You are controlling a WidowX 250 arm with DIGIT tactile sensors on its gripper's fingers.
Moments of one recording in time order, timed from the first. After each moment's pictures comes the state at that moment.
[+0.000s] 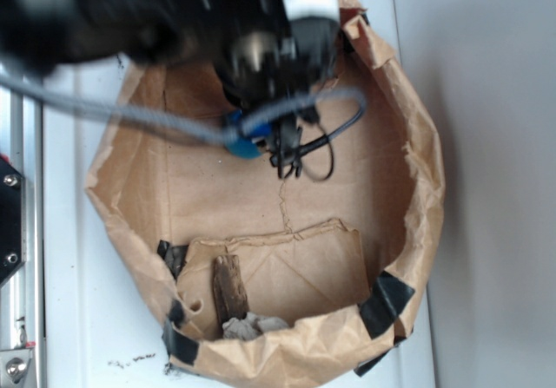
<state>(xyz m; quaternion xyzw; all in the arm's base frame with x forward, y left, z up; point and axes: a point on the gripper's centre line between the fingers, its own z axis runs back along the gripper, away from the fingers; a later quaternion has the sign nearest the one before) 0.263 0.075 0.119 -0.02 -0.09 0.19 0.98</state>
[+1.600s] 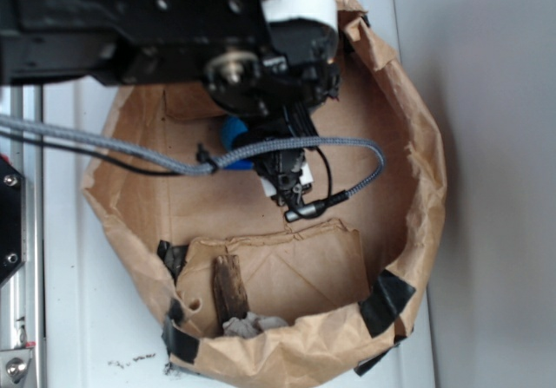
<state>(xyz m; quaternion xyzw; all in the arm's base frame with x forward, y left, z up) 0.269 0.052 0.093 0.01 -0.10 0.15 0.98</state>
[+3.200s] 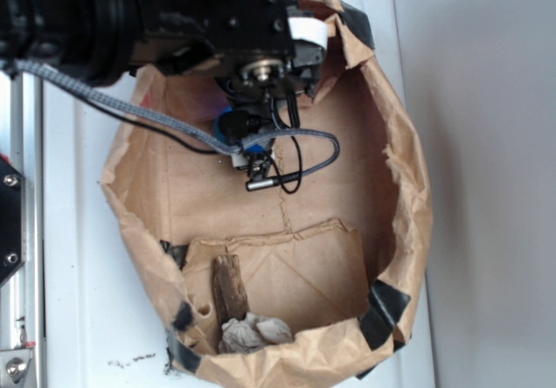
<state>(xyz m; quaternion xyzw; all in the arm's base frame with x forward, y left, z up) 0.252 0.082 0.055 0.04 -0.01 0.09 1.00</state>
